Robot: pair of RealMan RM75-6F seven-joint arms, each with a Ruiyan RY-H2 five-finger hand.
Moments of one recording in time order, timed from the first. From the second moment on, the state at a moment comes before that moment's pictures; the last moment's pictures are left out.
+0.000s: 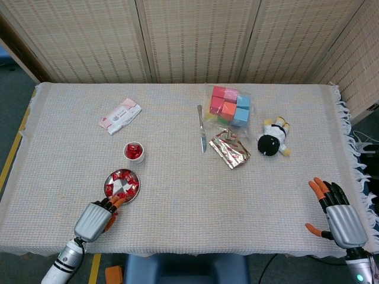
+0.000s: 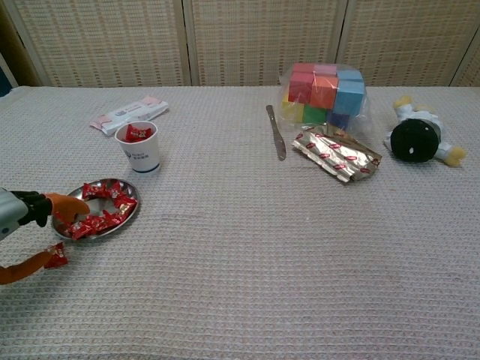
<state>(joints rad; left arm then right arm) -0.32 -1.60 0.15 -1.21 1.68 1.47 0.34 0.04 -1.11 -0.04 -1.63 -1.61 1.46 0.03</state>
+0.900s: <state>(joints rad) -0.29 -1.69 0.13 -1.00 1.72 1.42 0.33 0.05 -1.12 -0.04 -1.64 -1.60 1.45 0.00</state>
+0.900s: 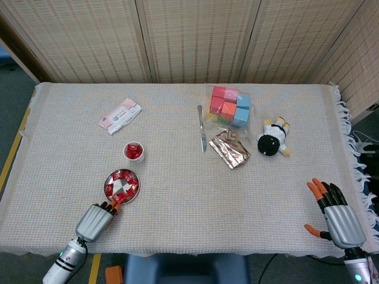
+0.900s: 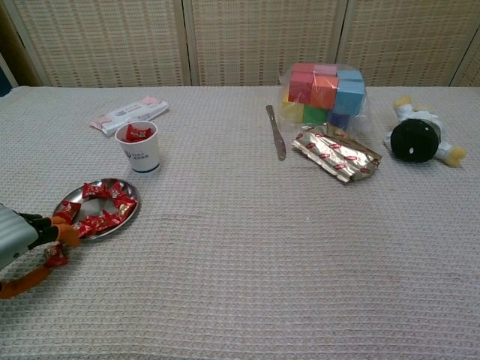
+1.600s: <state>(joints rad) -0.28 -1.71 0.09 -0.96 1.69 1.41 0.29 0.05 -1.12 -0.04 -1.64 -1.60 1.45 0.00</state>
